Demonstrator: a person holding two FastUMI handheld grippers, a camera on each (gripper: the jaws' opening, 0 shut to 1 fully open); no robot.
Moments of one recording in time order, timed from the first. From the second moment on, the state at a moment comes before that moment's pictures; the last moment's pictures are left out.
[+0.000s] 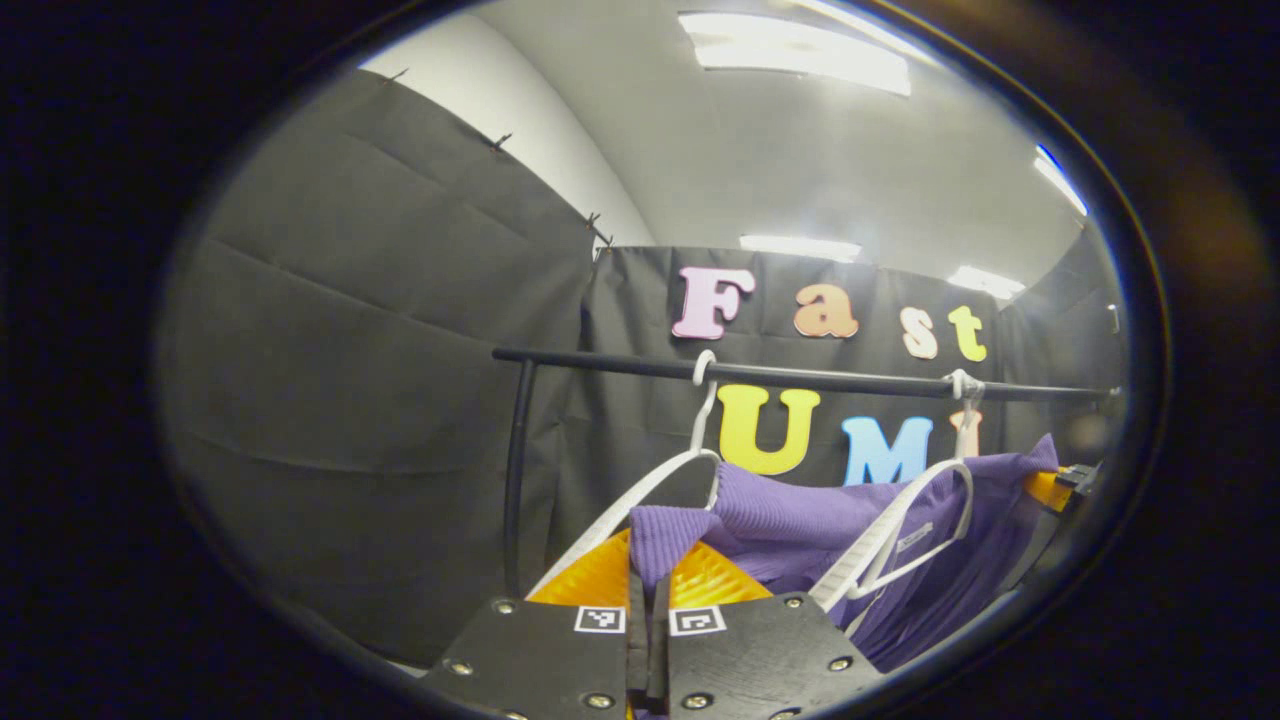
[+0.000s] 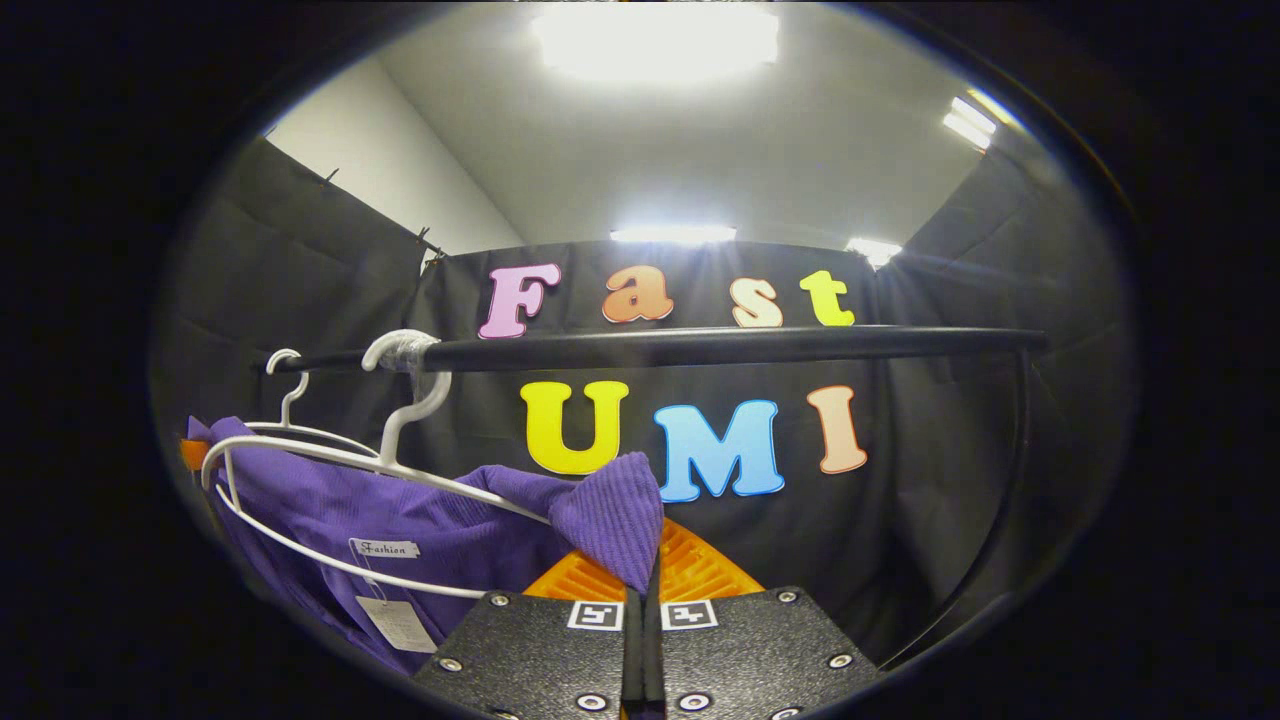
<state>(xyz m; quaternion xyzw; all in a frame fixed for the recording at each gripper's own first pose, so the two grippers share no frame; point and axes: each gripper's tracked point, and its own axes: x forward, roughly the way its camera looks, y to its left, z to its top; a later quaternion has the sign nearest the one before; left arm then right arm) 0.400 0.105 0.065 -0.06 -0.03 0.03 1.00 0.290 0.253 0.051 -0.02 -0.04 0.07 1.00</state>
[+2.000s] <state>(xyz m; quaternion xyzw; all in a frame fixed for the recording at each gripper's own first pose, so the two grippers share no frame) 0.364 -0.082 -0.029 -0.01 0.04 0.04 1.00 0.367 0.100 -0.044 0.01 0.03 0.12 0.99</state>
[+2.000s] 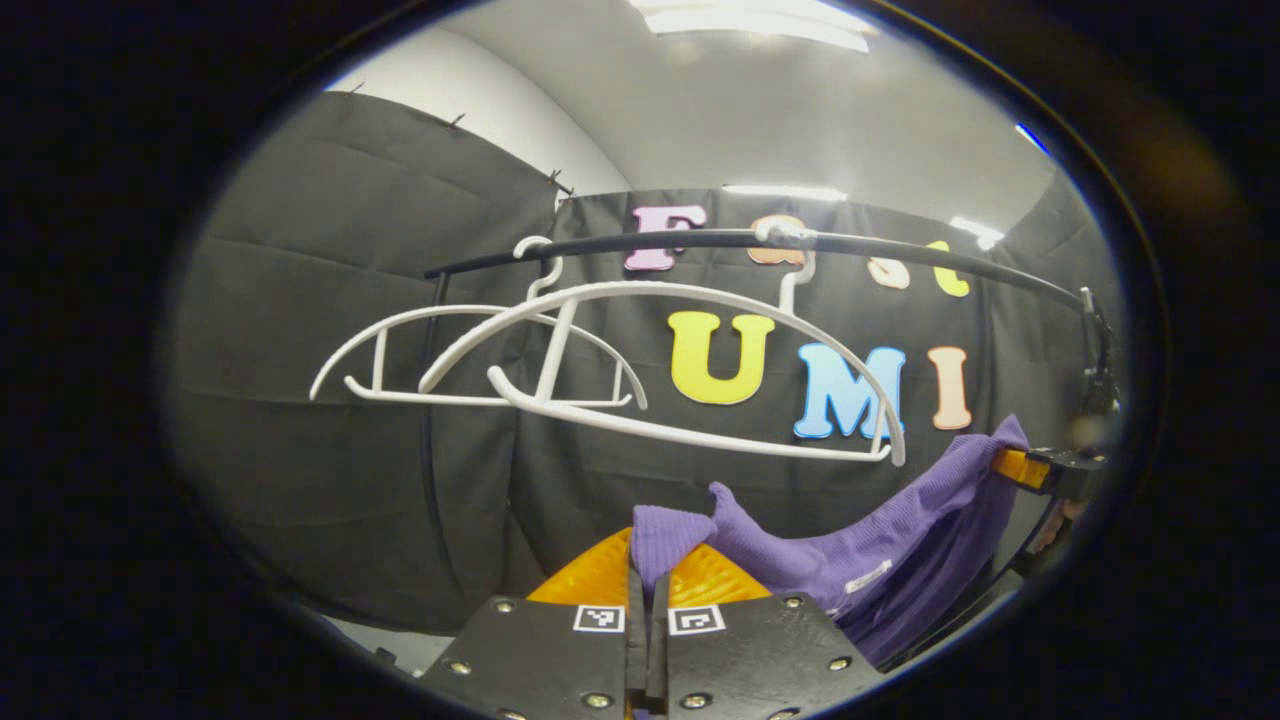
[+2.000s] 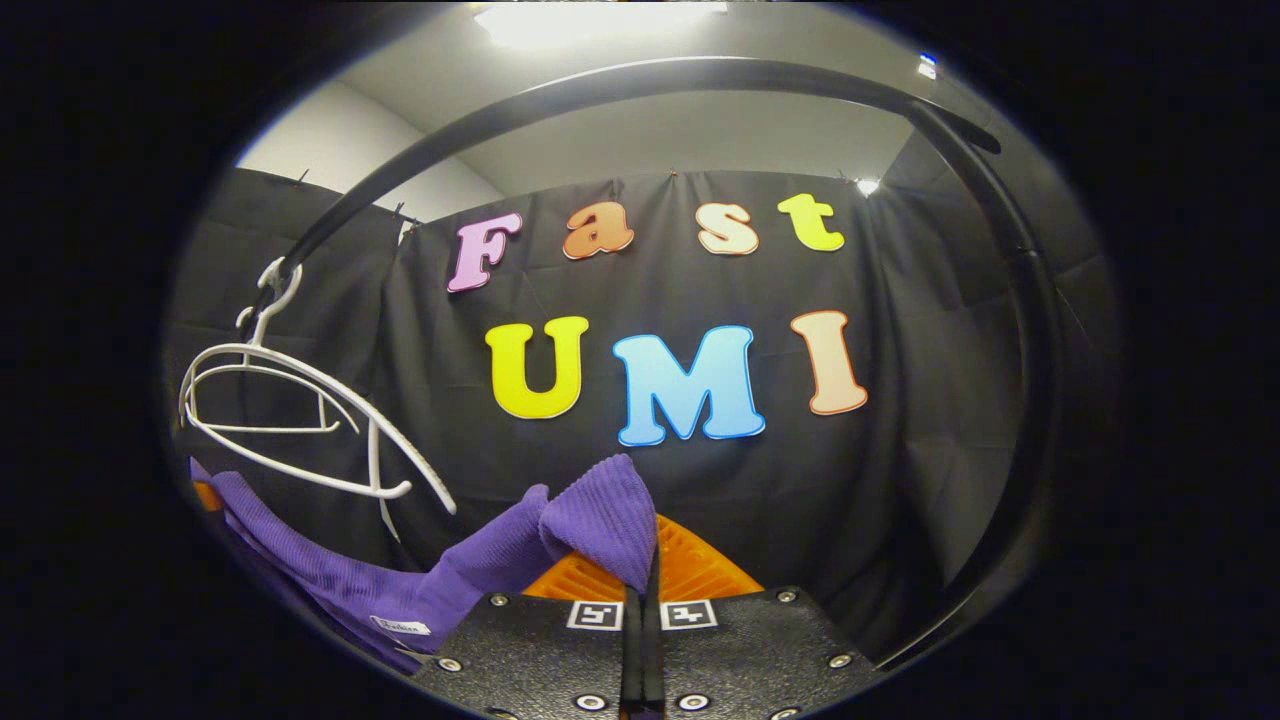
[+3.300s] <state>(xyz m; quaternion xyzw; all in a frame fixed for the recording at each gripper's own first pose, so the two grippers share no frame) 0.199 -0.068 -0.123 -0.02 0.14 -0.17 0.98 0.072 0.157 -0.119 0.01 0.18 0.04 0.98</state>
